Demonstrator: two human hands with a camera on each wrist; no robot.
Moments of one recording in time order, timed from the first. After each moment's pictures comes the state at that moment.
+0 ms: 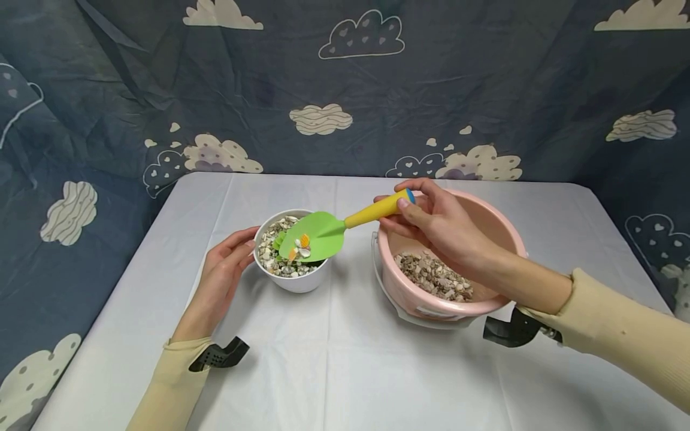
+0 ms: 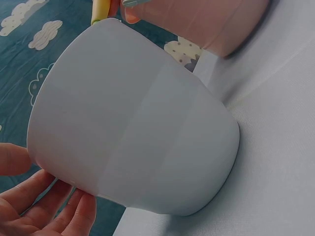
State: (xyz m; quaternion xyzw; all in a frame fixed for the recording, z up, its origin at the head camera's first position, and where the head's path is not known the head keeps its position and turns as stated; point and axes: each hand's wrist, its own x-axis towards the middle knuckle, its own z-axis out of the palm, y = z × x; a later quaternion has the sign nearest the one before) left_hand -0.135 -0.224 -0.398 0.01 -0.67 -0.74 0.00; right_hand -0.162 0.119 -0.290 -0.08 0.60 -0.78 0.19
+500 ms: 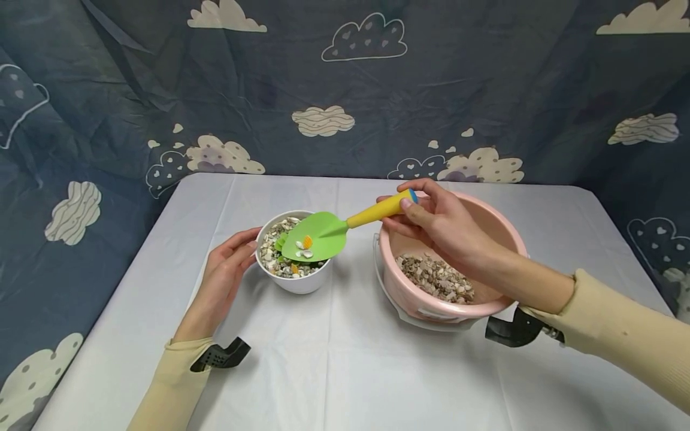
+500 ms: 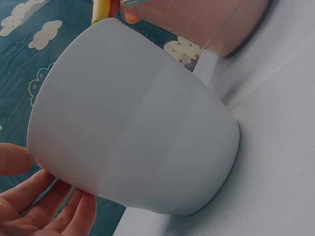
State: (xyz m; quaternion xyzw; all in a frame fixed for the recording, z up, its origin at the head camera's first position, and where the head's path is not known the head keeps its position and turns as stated) left_hand -0.135 -0.225 -0.397 0.01 -0.67 -0.75 0.00; right_hand -0.165 0.121 -0.290 -0.09 0.60 -0.77 0.19
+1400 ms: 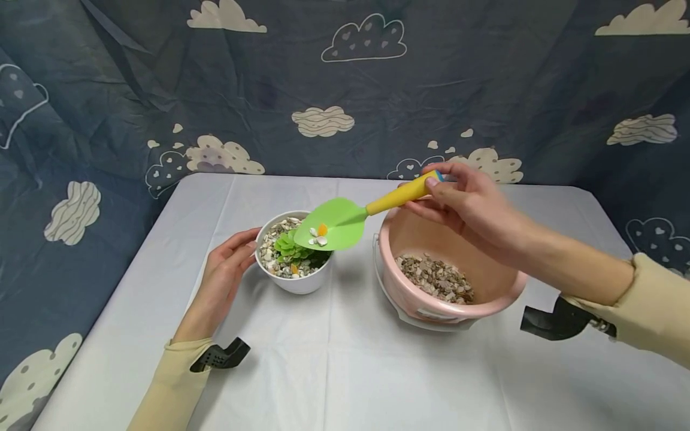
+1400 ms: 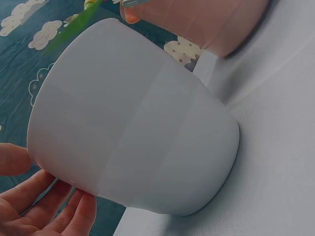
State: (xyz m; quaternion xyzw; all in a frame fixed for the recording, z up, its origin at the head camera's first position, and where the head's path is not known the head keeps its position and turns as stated) left_hand -0.134 -0.225 -0.396 0.01 -0.67 -0.74 0.00; right_hand -0.167 0.147 -0.253 -0.07 0.63 -0.75 0.20
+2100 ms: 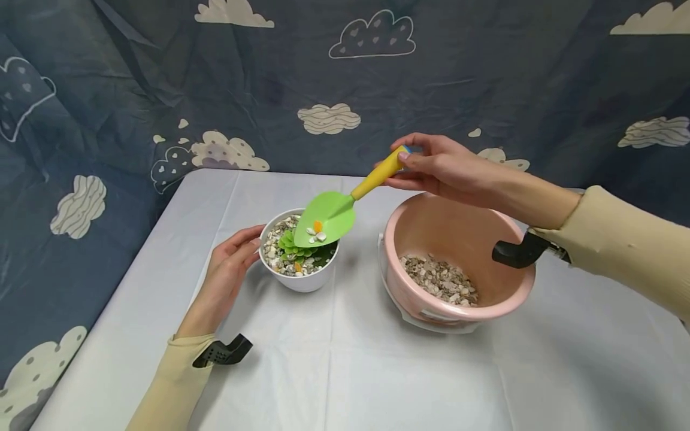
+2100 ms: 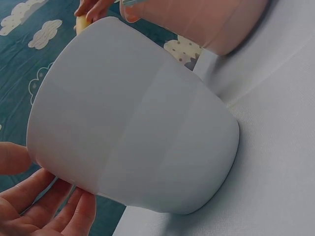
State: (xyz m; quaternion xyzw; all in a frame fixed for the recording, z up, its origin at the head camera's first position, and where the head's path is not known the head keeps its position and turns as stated) left_hand -0.136 -0.227 -0.398 0.01 -0.67 -0.74 0.00; right_hand -0.248 0.127 -0.250 -0.11 0.61 -0.71 0.33
